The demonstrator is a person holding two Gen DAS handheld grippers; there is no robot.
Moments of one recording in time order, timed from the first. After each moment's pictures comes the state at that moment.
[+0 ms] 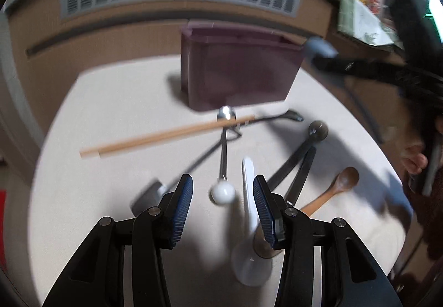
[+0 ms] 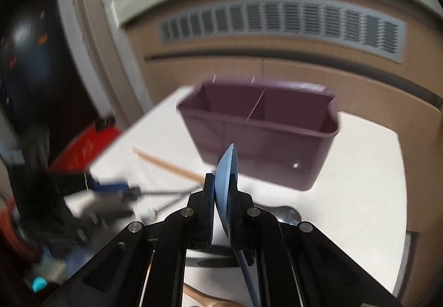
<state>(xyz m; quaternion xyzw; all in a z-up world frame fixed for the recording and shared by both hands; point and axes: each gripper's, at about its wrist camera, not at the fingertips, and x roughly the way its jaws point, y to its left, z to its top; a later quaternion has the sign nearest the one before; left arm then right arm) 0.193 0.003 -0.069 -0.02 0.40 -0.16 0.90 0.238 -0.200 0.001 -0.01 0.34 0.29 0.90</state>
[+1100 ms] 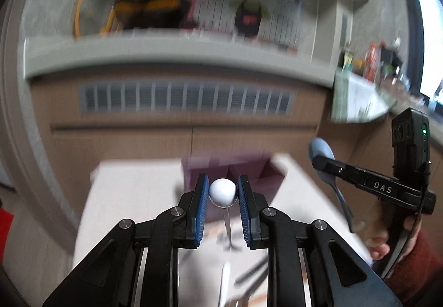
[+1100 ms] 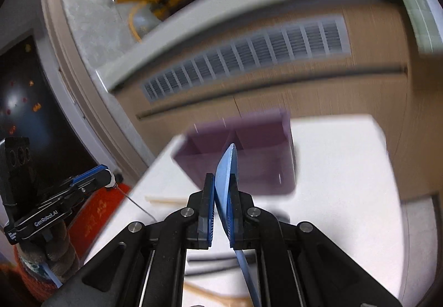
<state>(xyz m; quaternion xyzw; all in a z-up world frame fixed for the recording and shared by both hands) 0.194 -0.001 0.103 -0.04 0.21 -0.14 0.97 0.226 -0.241 0.059 0.11 0.24 0.28 0.92</state>
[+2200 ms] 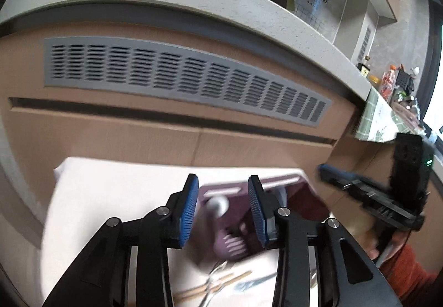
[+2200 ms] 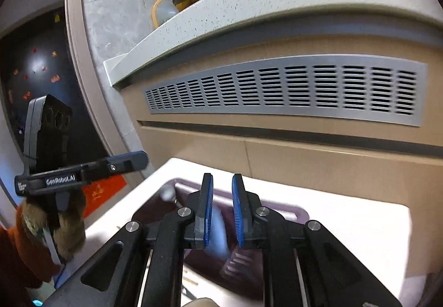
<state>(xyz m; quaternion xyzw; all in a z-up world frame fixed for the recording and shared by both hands) 0.336 0.053 0.033 -0.12 0.29 -0.17 0.94 0.339 -0.218 0.029 0.02 0.25 0.33 0.91</state>
